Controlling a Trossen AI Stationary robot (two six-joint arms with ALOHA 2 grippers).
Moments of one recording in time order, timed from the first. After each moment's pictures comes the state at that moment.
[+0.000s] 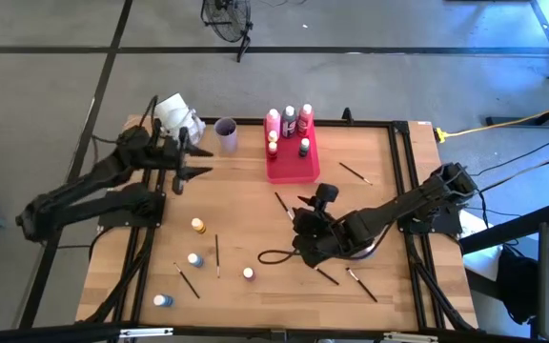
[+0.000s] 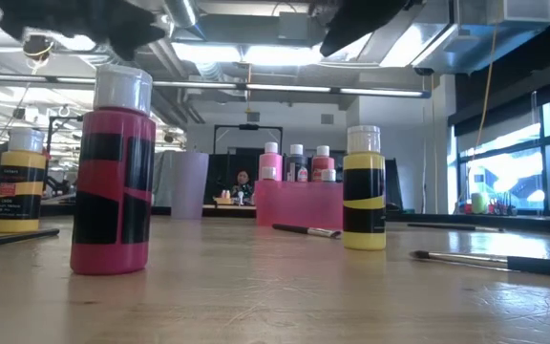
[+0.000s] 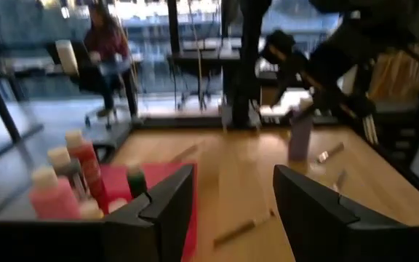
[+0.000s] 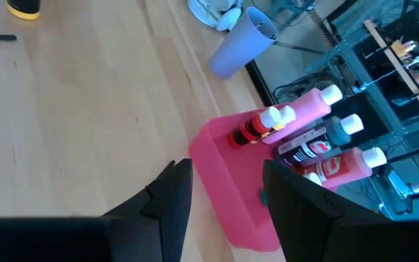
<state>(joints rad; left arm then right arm) 0.60 0.49 0.52 -0.14 0.54 0.09 0.47 1.75 1.43 -0.84 0.99 0.41</state>
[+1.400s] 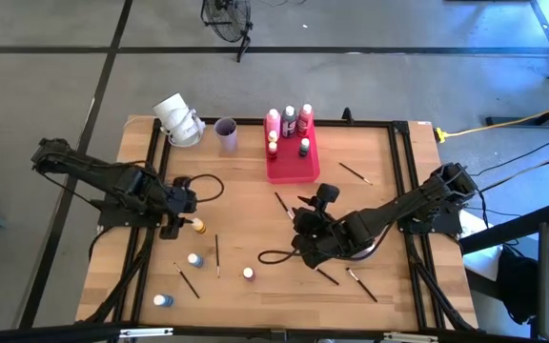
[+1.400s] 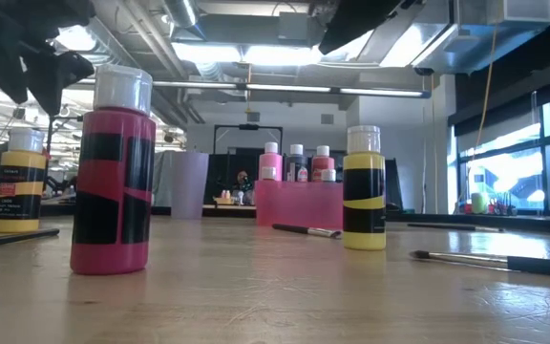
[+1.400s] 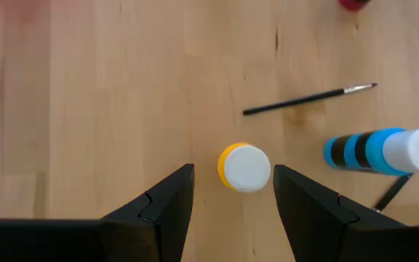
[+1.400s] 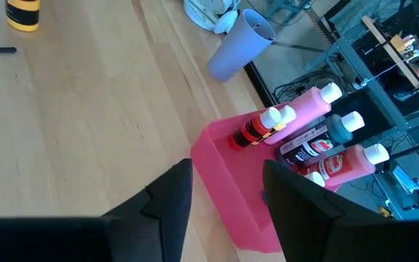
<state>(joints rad) -0.30 0.82 0.72 -0.99 -0.09 -0.24 0.47 1.75 1.43 -0.82 0.99 0.44</state>
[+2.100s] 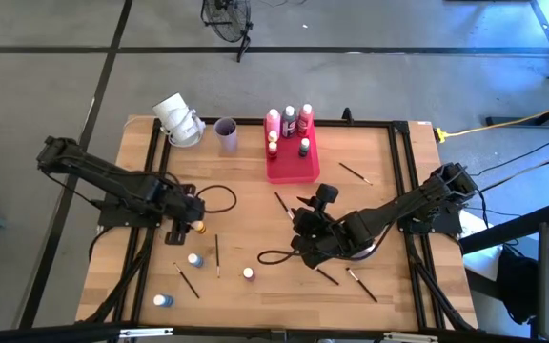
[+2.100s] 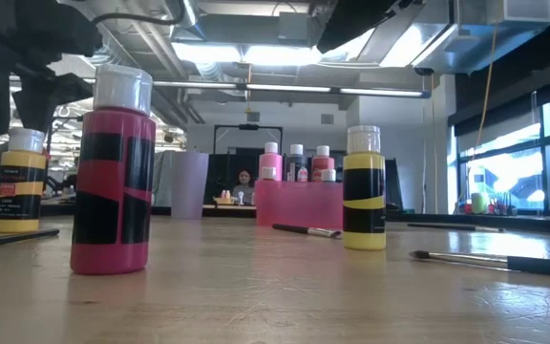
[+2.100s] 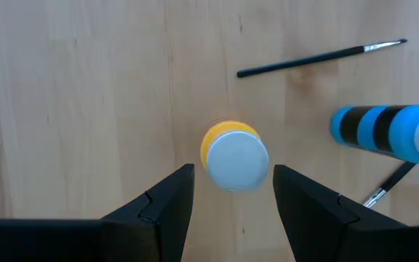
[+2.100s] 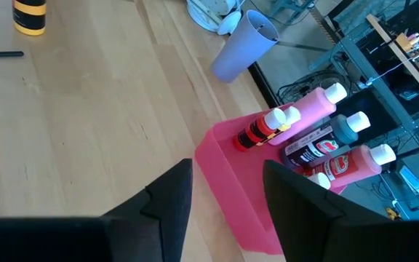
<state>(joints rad) -0.30 1.01 0.72 -0.99 -0.03 -0.27 0.47 1.75 1.43 -0.81 0.98 0.44</state>
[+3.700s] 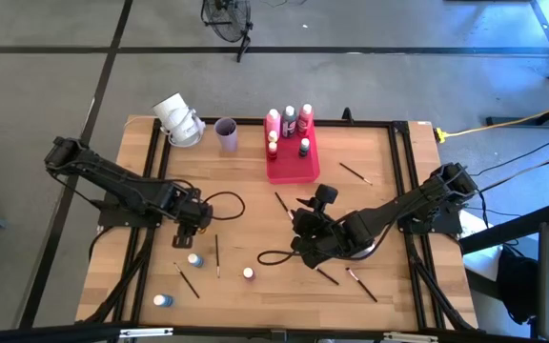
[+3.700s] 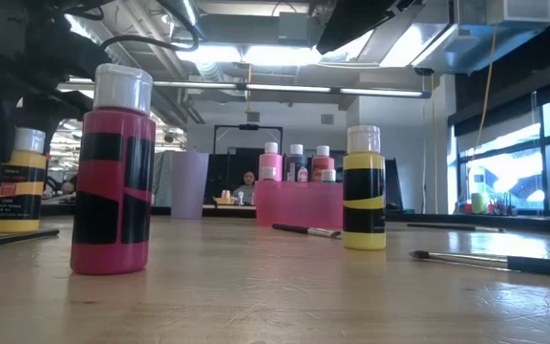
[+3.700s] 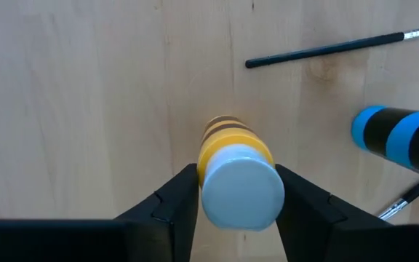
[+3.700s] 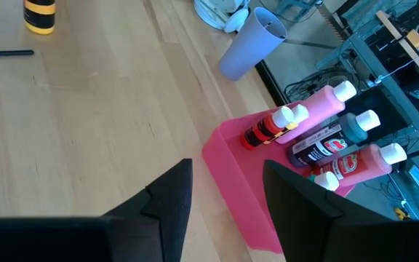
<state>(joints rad) -0.30 1.16 0.73 -0.95 -0.03 -0.30 0.47 1.75 1.43 -0.80 0.96 0.44</state>
